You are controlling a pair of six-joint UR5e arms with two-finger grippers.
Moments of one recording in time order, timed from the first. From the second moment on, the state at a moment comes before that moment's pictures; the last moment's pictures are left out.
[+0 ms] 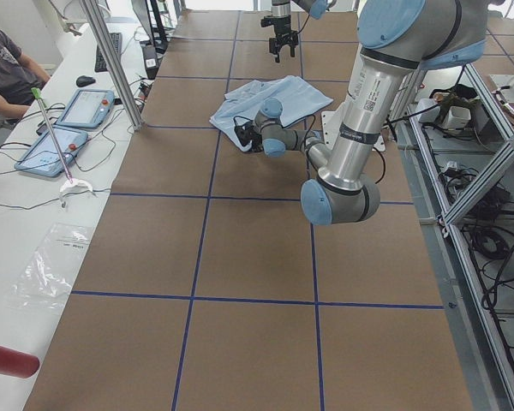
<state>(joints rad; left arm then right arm) -0.50 -2.05 -1.54 -2.27 -1.66 -1.86 0.63 -1.26 2.23 -1.65 2.22 2.03</state>
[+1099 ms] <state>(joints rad) -0.77 -2.45 -0.93 -2.55 -1.67 -1.59 0.52 -1.18 2.15 -1.65 2.02 2.03</state>
